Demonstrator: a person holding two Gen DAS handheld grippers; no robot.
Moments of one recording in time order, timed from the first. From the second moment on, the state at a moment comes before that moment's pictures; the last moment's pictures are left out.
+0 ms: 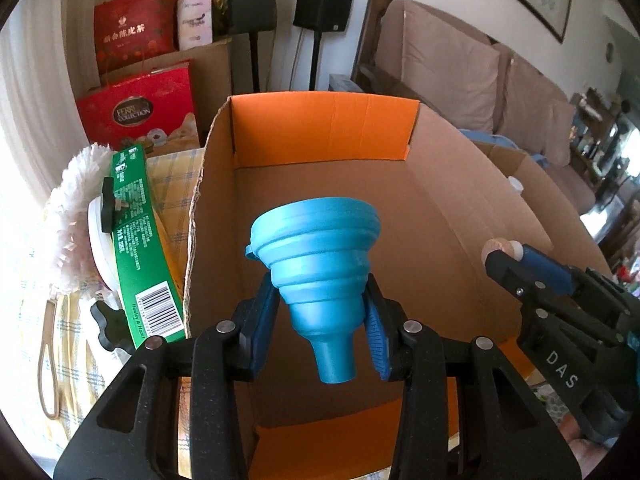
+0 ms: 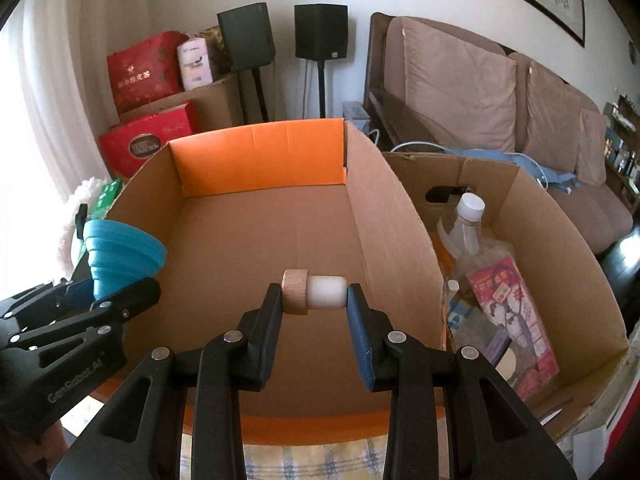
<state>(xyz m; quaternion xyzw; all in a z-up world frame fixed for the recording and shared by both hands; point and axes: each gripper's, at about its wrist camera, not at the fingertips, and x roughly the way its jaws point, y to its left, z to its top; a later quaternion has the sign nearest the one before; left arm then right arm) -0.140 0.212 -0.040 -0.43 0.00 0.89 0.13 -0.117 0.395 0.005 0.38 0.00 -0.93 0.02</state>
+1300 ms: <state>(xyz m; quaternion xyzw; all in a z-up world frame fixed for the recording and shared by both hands) -0.105 0.144 0.014 -0.36 -0.03 0.93 0.08 -0.083 0.388 0.057 0.32 -0.01 -0.95 -0.01</state>
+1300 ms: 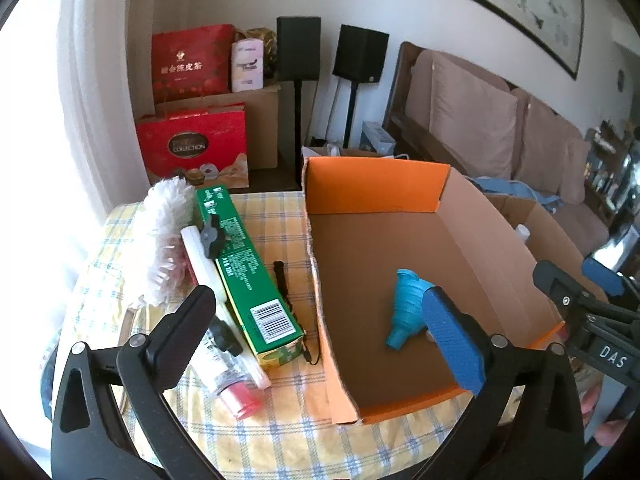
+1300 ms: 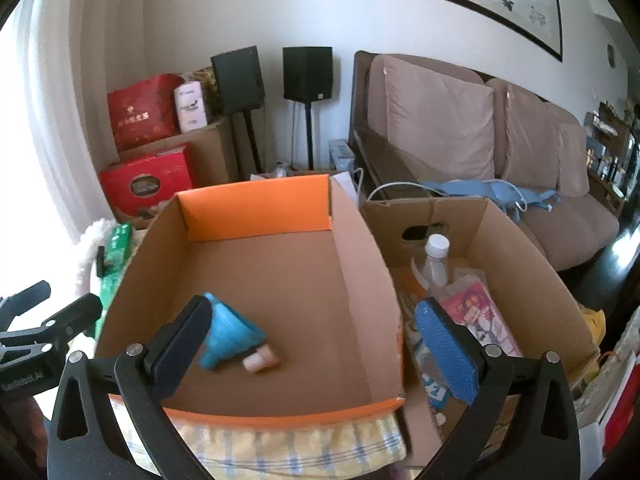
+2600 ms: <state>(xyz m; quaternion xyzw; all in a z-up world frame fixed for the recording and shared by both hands) -0.077 0.012 0.021 -0.36 -0.07 0.93 0.02 -0.068 0.271 0.072 0.30 0.01 -0.95 0.06</state>
